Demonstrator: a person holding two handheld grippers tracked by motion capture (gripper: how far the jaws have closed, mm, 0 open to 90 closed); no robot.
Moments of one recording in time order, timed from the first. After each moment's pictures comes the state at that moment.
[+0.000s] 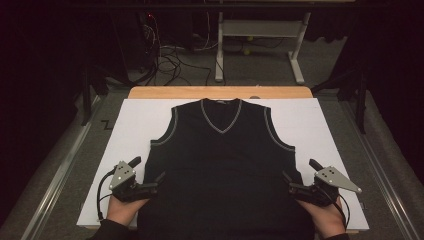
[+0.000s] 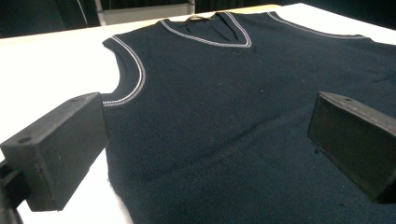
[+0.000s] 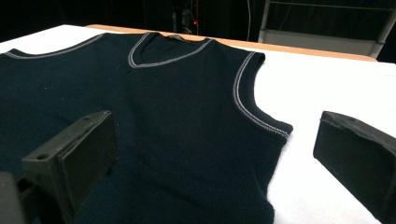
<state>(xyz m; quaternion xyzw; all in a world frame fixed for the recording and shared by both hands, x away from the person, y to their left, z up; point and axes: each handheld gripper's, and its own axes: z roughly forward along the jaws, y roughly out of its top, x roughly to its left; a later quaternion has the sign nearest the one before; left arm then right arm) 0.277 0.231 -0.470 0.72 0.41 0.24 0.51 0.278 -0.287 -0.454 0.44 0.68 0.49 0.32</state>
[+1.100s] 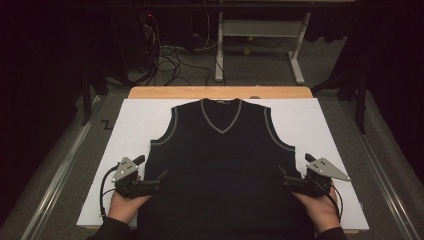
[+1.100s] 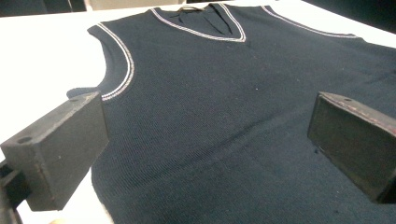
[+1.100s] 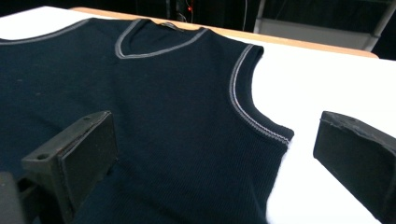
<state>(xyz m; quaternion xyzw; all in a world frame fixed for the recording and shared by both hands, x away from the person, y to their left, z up) 0.290 0.230 -0.470 0.72 0.43 0.21 0.51 0.302 -0.277 -0.454 0.45 0.70 0.45 0.32</state>
